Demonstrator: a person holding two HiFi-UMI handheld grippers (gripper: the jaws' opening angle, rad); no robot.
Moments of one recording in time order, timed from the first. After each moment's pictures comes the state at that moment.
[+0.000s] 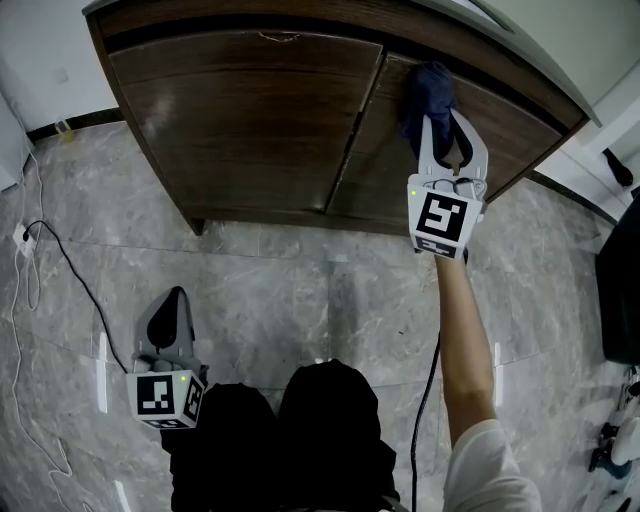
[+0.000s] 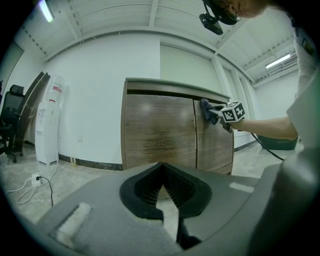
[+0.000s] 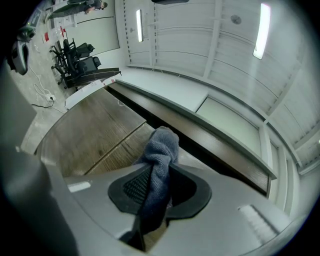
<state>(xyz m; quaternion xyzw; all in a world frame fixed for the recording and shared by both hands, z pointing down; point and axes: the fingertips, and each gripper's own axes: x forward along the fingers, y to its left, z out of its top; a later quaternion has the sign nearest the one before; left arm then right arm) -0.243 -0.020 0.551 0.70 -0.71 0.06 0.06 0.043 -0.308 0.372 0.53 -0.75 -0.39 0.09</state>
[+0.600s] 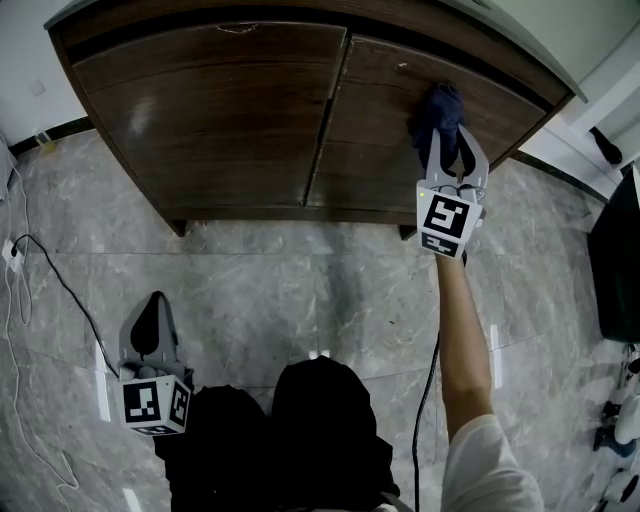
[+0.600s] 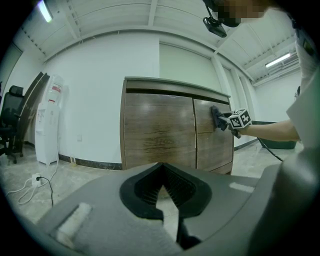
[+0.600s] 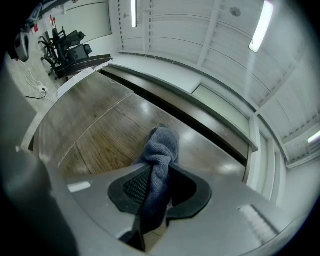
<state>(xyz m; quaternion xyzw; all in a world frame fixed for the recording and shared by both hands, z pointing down) -0.241 -0.022 0.552 0.70 -0.71 0.07 0.07 0.132 -0.327 0.418 0.59 -0.72 -0.34 0.13</state>
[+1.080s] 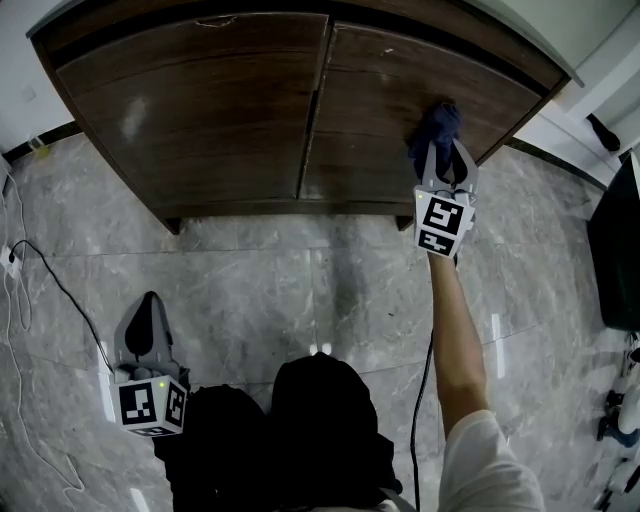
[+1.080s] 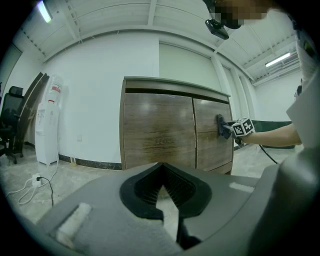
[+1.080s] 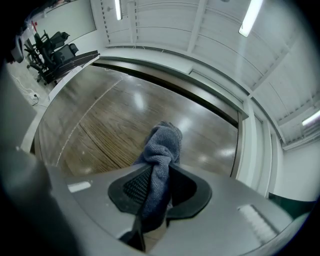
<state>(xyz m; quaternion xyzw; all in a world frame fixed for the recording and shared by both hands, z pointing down) -0.238 -0.023 0.552 0.70 -0.71 0.07 0.06 0.177 -0.338 0.479 0.62 -0.73 -0.26 0.14</state>
